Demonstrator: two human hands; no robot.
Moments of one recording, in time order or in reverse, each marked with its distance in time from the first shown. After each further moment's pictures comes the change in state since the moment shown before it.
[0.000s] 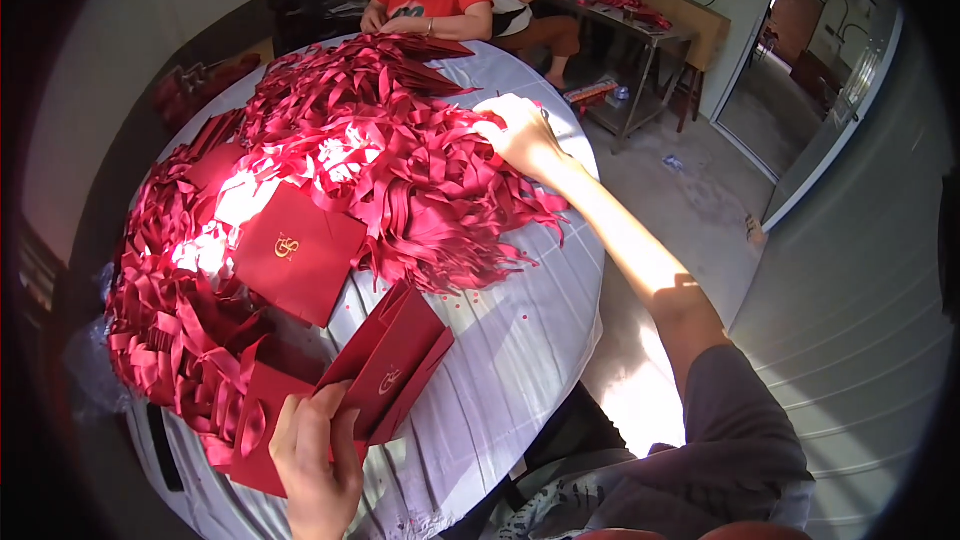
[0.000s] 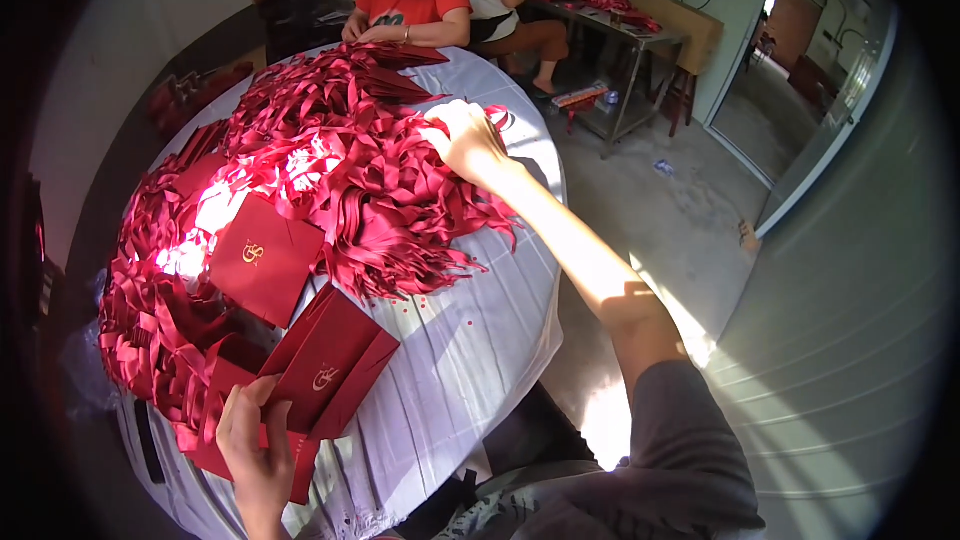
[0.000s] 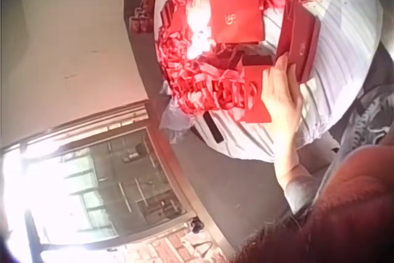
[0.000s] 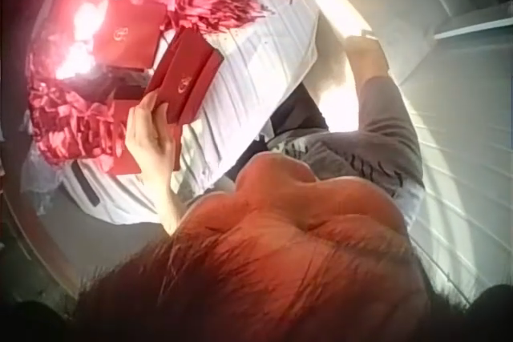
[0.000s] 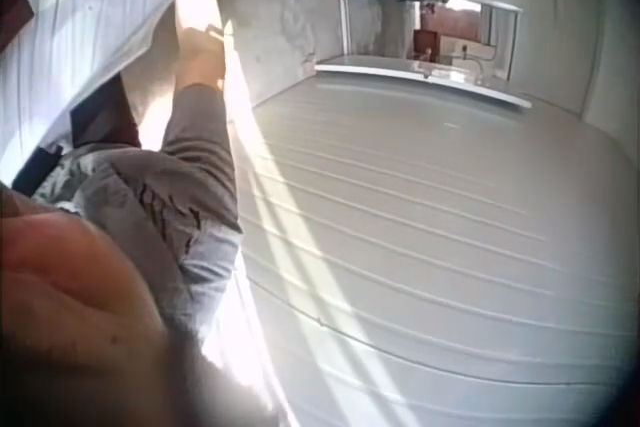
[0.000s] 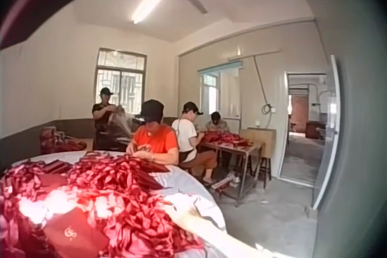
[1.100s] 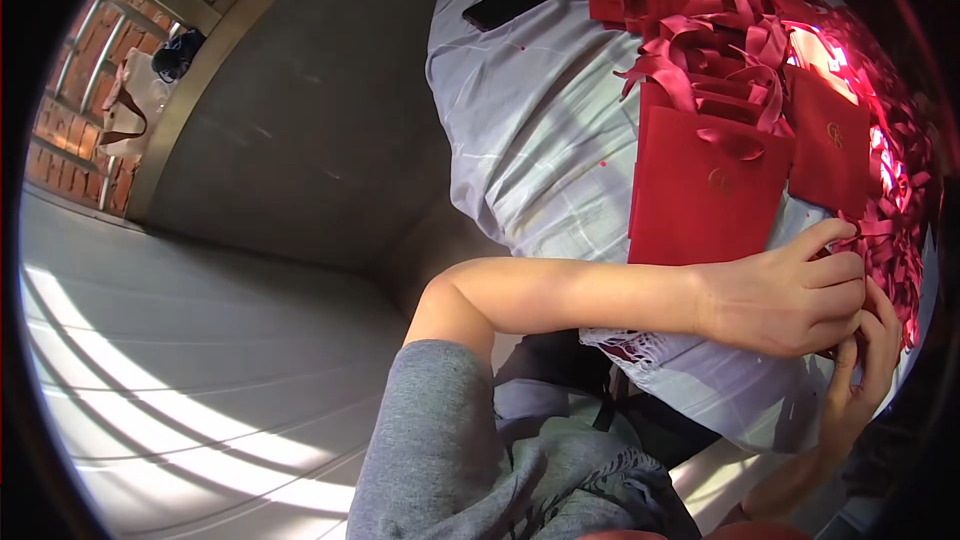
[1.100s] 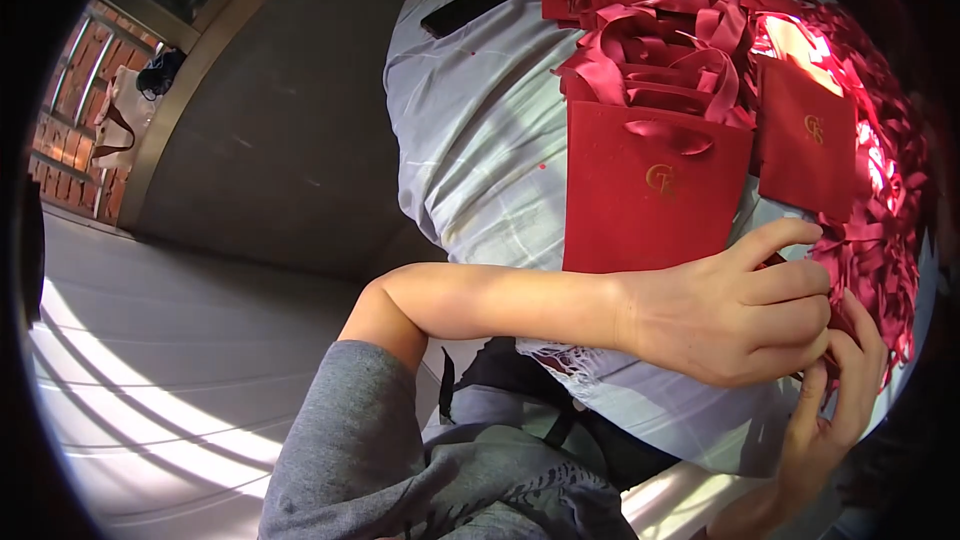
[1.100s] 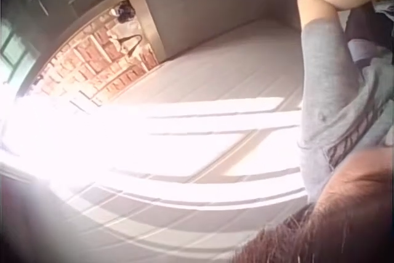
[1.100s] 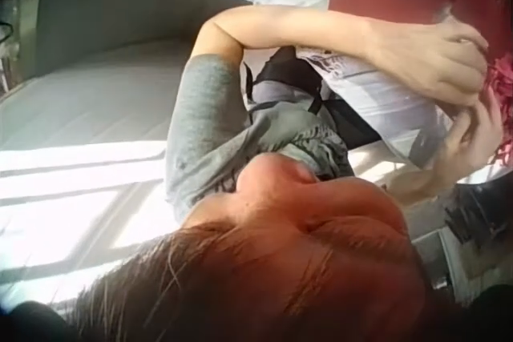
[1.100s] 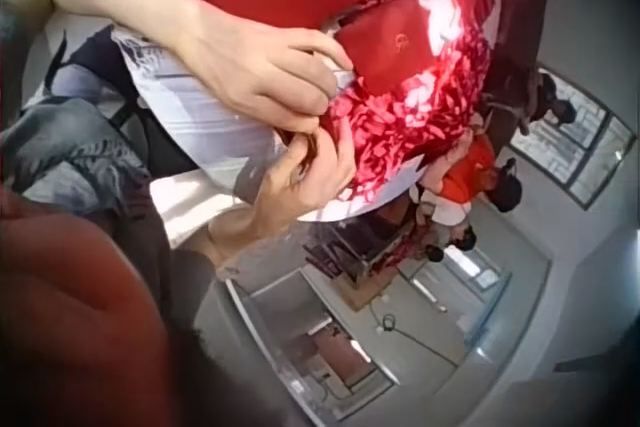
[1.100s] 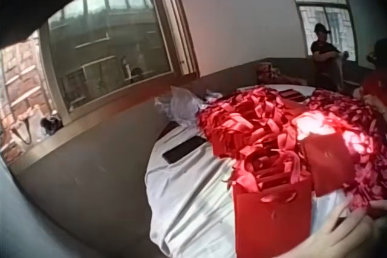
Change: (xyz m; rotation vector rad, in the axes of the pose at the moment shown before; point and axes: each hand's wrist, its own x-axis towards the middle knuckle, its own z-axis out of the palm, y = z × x) left_hand -0.008 -0.019 0.062 0.251 0.654 0.478; right_hand -0.067 -0.209 -0.066 0.346 -0.580 -0.448
